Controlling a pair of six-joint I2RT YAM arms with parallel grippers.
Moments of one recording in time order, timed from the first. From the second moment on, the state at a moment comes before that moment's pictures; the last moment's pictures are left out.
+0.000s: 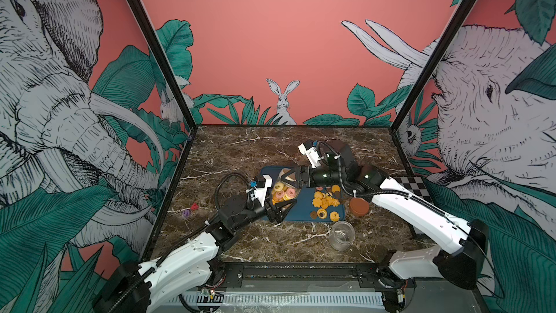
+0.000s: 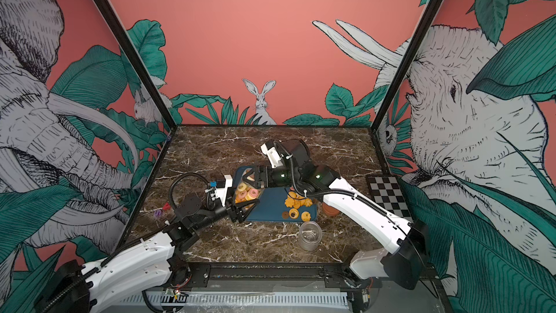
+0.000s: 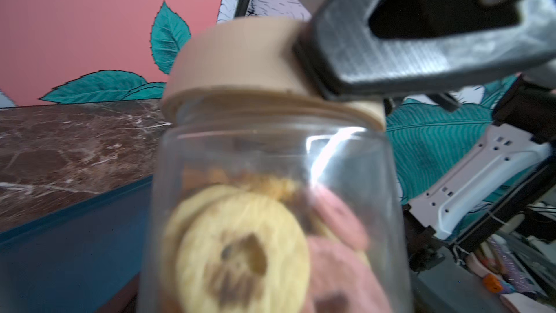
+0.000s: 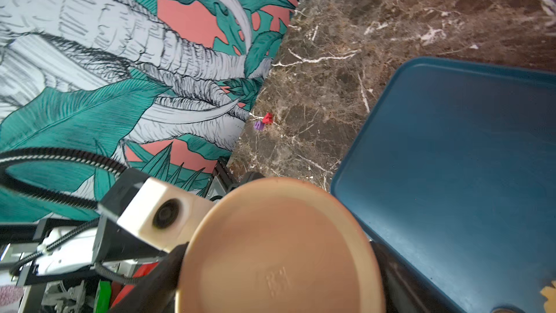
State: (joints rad) left arm -0.79 0.89 0.29 0.67 0.38 -0.44; right arm 0.80 1.33 1.26 -0.45 -0.47 0.62
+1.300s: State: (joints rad) left arm -0.79 0.70 0.29 0.51 0.26 -0.36; right arm 0.72 1.17 1.12 -0.73 -0.26 0.60
